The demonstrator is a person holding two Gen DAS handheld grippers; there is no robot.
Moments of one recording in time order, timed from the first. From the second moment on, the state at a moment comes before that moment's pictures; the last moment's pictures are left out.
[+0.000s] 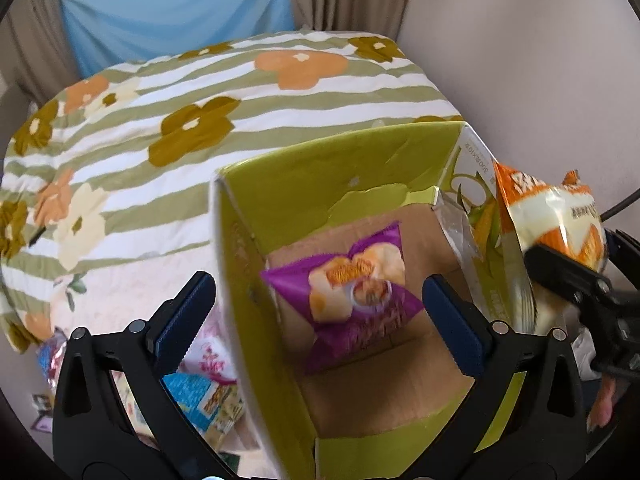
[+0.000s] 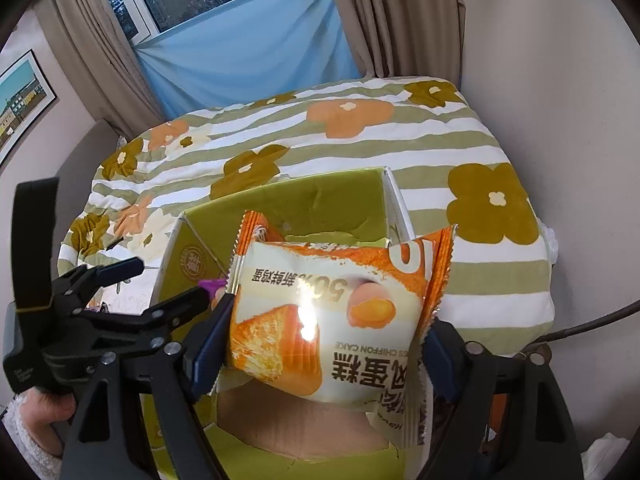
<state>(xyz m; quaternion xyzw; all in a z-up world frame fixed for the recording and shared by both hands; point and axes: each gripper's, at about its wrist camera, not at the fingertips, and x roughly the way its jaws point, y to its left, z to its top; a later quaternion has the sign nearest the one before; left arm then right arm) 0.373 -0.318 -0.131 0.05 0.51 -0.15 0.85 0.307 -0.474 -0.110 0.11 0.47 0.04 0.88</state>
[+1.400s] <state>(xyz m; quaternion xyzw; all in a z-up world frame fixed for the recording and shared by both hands) 0.282 -0.261 -0.066 0.04 0.45 -0.09 0.89 0.274 -0.447 -0.074 0.05 0.43 0.06 0.90</state>
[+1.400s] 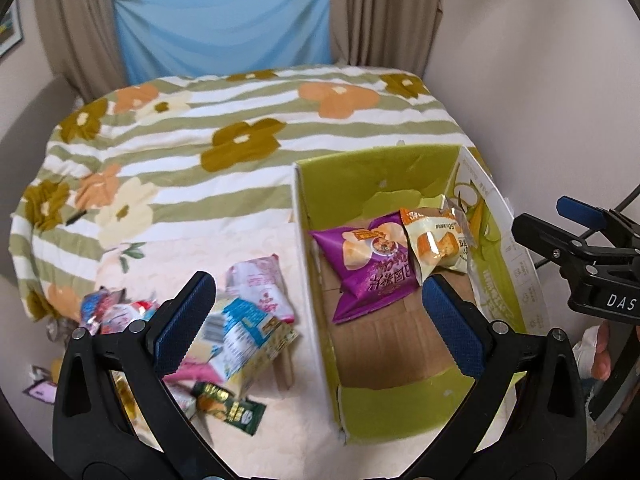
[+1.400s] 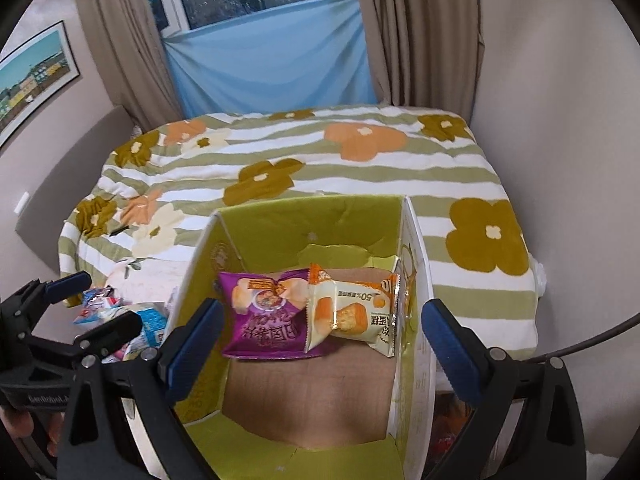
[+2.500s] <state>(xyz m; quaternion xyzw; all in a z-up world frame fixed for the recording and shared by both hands) 0.127 0.045 -0.073 0.05 0.45 -0.08 0.89 0.124 -0.206 -0.069 0.09 0.40 0.09 0.91</state>
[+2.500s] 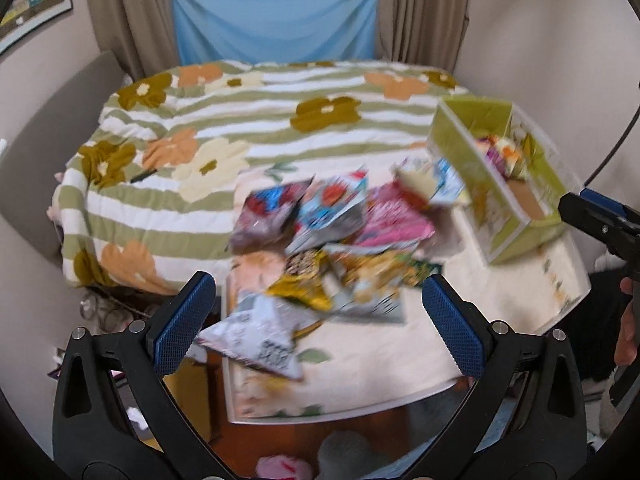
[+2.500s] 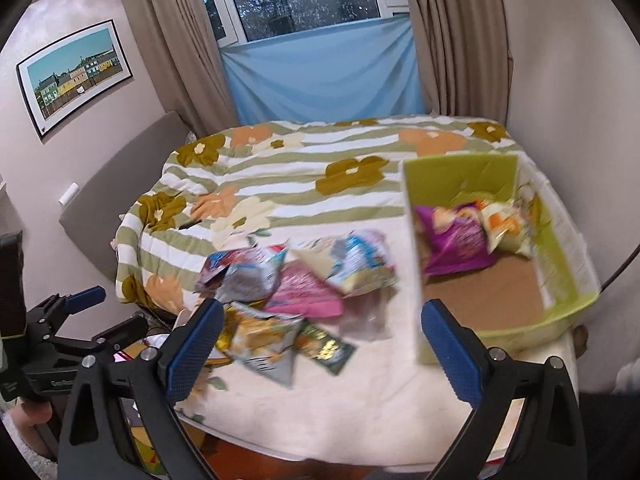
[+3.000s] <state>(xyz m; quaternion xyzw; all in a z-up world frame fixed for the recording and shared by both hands) 0.174 0.099 -0.191 0.10 0.55 -0.15 0.81 0.134 -0.120 -0.157 0.12 0.46 0.05 0.88</state>
